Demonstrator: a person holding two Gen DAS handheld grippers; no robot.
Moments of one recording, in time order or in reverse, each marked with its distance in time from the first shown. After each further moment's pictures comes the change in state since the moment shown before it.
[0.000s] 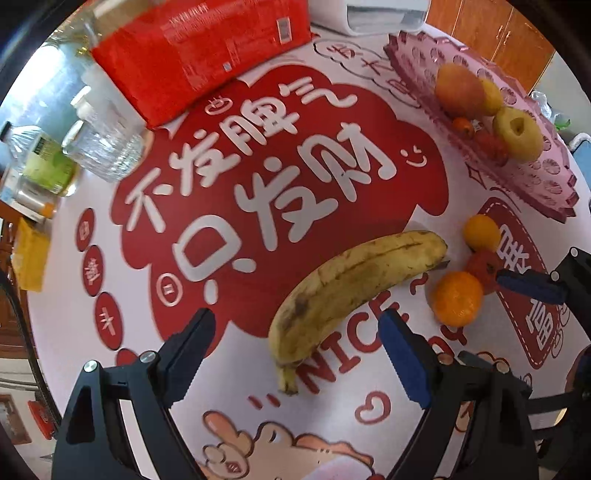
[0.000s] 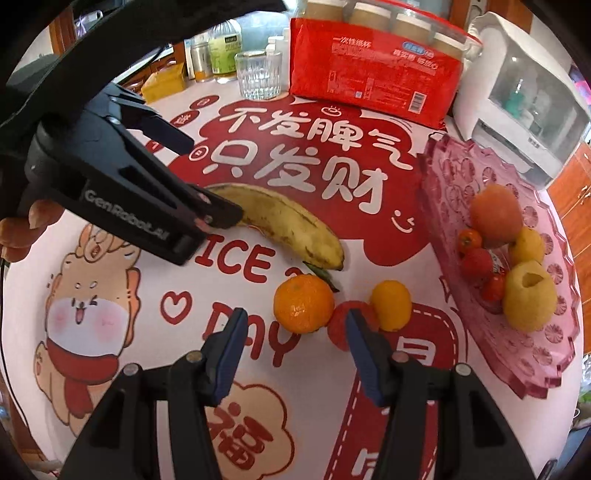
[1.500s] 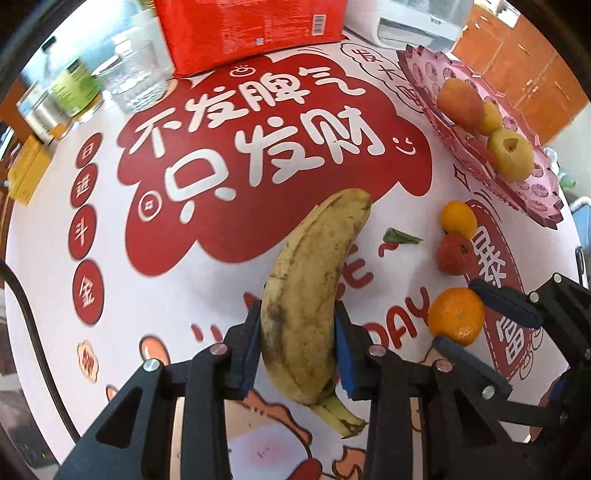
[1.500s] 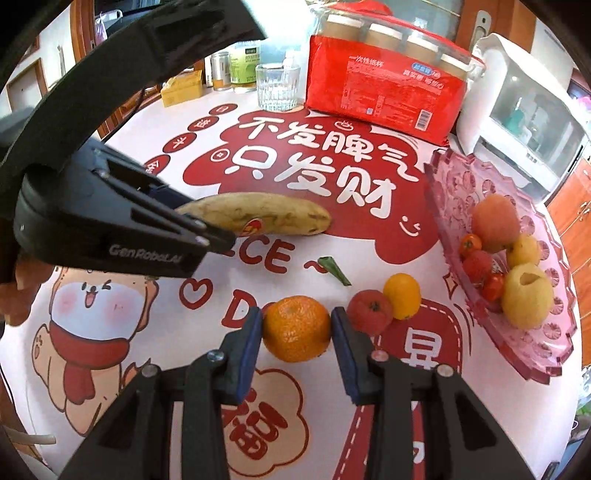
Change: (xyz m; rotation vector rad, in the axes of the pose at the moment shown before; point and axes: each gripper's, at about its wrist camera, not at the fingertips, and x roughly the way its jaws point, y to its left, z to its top) left arm -0.020 -0.016 -0.067 -0.244 -0.034 -0.072; right arm -0.022 0.014 -0.019 -0.033 -0.082 0.001
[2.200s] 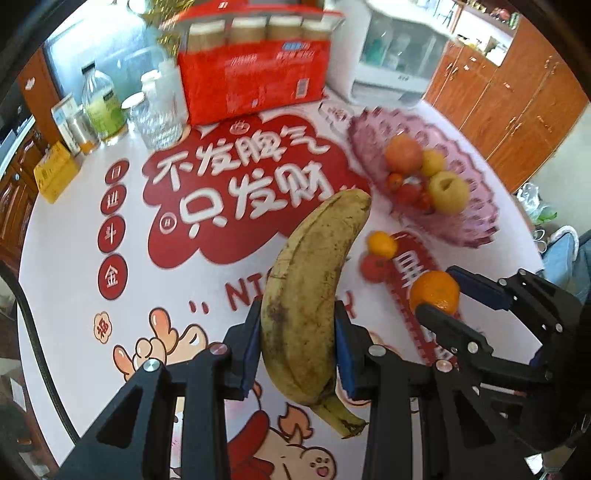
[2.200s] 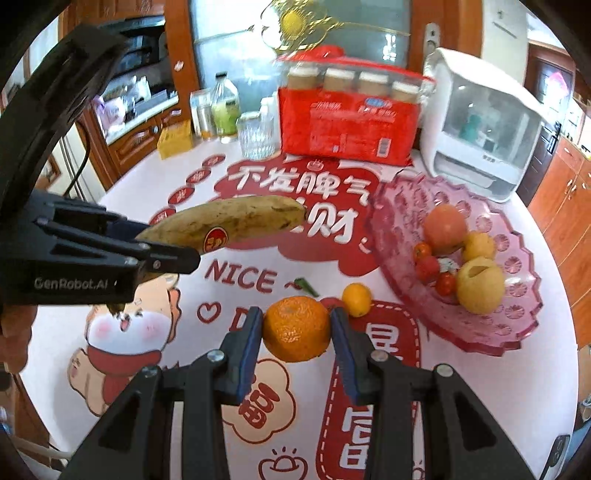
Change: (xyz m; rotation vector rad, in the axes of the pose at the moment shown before) left arm -0.095 -0.036 -0.015 -0.042 -0.171 -0.048; right arm -0.079 -0.030 -0.006 0.122 -0.130 0.019
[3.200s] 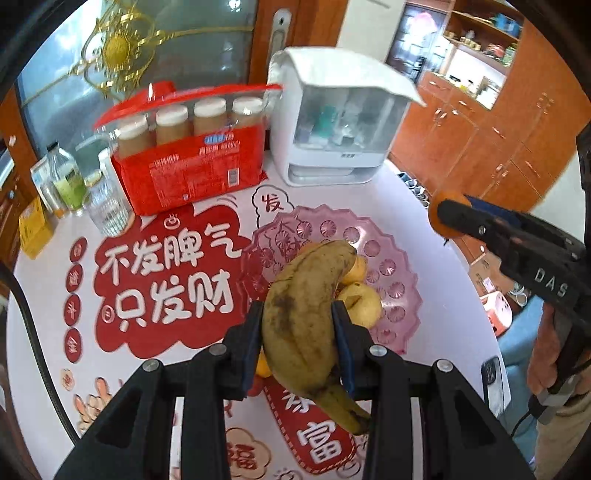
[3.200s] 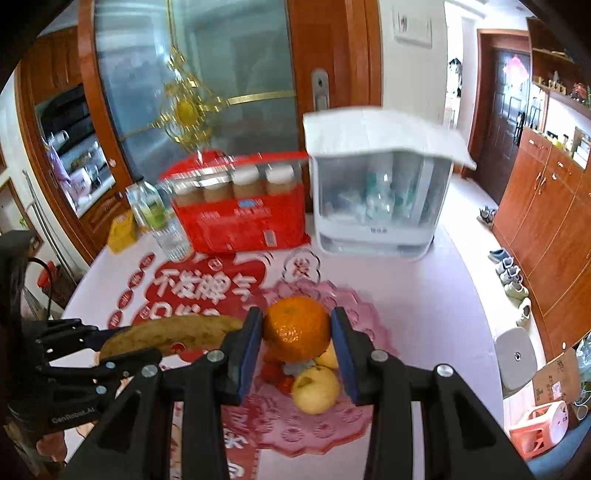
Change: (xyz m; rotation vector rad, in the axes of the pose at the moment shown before) left arm -0.015 -0.131 0.123 -0.082 -0.132 -0.029; right arm -0.066 -0.214 0.129 0.116 -0.066 -0.047
